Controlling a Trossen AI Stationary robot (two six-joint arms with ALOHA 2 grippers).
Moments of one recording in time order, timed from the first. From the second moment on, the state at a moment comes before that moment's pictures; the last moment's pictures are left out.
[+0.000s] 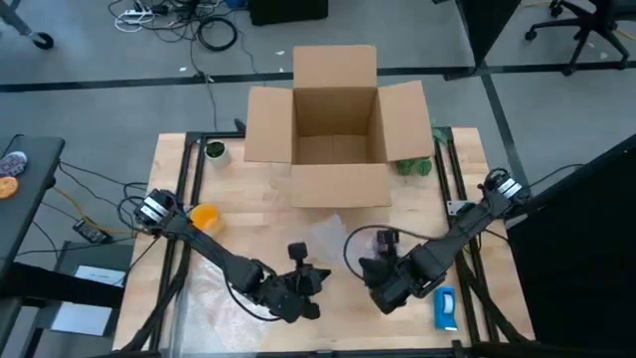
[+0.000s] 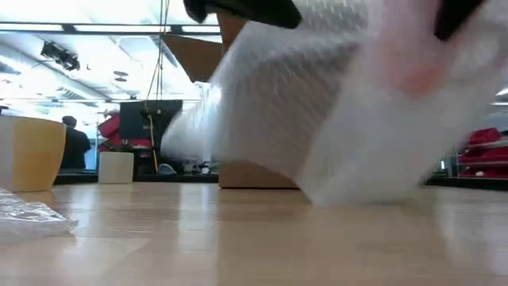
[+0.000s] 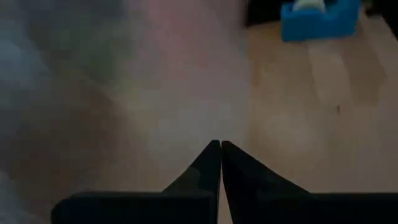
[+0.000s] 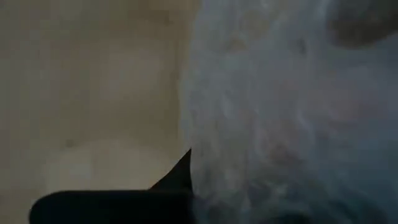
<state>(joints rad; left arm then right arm) -0.58 1.88 1.32 -0.09 -0.83 -0.24 0.63 1.76 1.54 -1.19 0.33 0.49</state>
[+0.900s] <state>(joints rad) -0.54 2.00 1.32 0.42 -0.66 0.02 0.55 1.89 1.50 -0.88 0.03 0.45</state>
